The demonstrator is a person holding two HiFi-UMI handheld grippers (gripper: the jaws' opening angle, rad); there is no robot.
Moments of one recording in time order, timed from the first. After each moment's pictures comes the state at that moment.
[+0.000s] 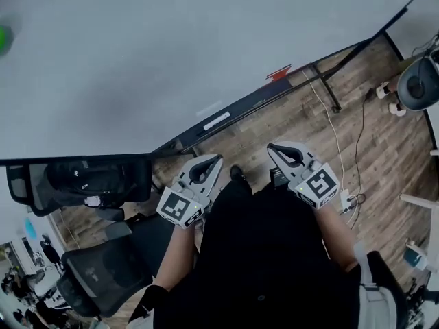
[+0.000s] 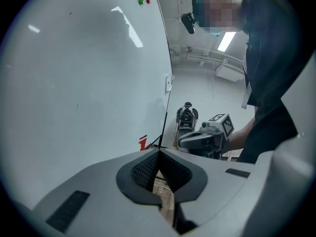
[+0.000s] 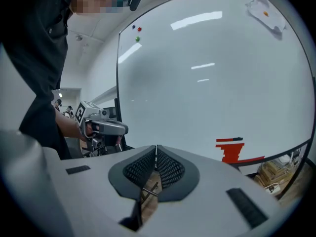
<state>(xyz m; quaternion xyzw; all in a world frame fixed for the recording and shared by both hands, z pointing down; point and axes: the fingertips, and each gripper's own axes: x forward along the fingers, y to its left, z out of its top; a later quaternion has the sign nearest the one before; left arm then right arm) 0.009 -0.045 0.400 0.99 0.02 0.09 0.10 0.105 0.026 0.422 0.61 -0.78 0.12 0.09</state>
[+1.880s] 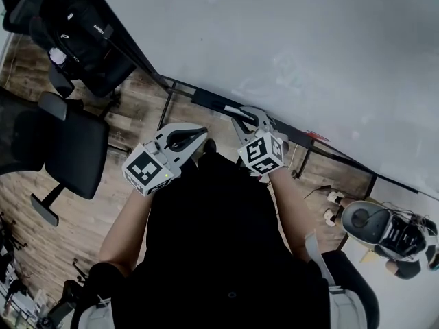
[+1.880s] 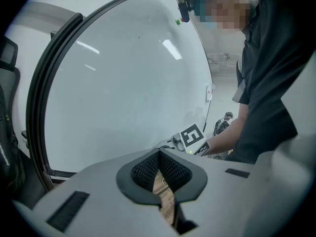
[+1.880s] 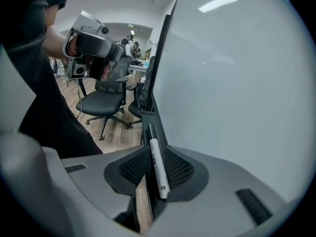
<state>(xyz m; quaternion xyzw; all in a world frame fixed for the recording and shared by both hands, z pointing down) -0.044 -0.098 0.445 0.96 -0.22 0.04 0.18 0.044 -0.139 0.563 0.28 -0.85 -0.01 0.45</state>
